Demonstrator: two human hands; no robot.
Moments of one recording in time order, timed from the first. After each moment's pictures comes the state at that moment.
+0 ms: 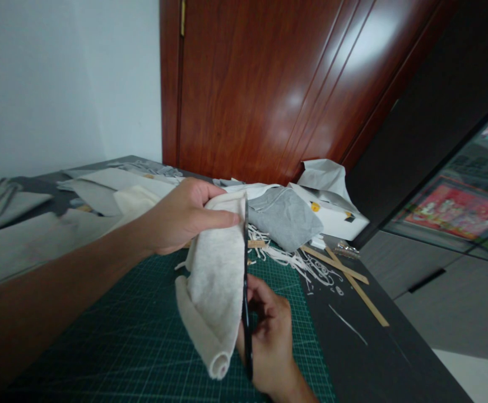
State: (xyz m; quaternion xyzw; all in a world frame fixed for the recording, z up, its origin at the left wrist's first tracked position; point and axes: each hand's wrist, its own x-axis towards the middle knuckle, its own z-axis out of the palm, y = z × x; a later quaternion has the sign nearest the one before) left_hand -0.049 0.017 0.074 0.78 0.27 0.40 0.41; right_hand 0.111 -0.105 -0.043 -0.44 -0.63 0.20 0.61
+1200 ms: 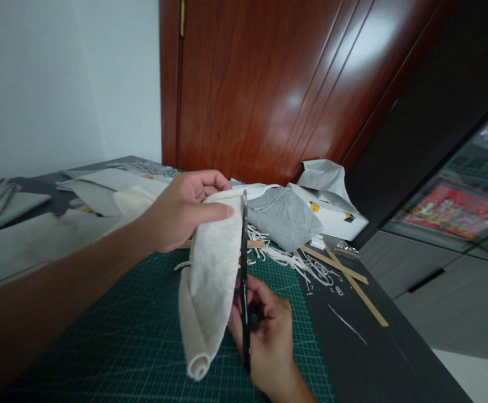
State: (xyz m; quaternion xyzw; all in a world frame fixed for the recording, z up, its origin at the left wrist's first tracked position) left_hand -0.048 0.019 0.077 0.73 0.21 0.51 0.41; right_hand 0.112 -0.104 -0.047 -0.46 -0.64 0.16 0.59
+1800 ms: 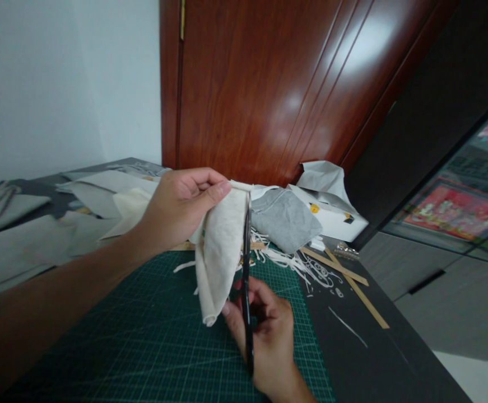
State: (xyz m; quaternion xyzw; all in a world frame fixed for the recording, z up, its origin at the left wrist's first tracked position) left_hand -0.047 0.024 0.074 0.75 0.19 0.58 0.25; right_hand 0.108 -0.106 -0.039 -0.49 -0.63 0.18 0.58
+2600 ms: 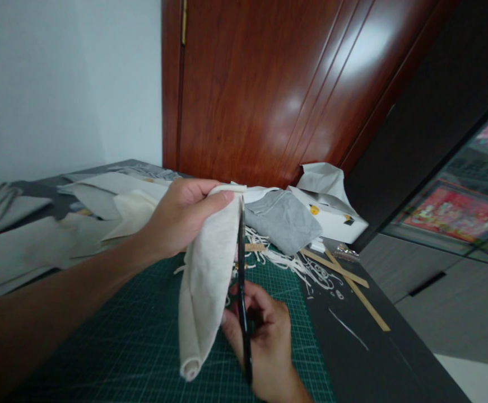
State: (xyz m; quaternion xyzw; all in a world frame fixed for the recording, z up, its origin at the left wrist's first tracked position) left_hand -0.045 0.017 0.074 0.74 0.22 0.54 0.33; right_hand 0.109 -0.102 -0.051 -0.45 -0.63 0.22 0.59
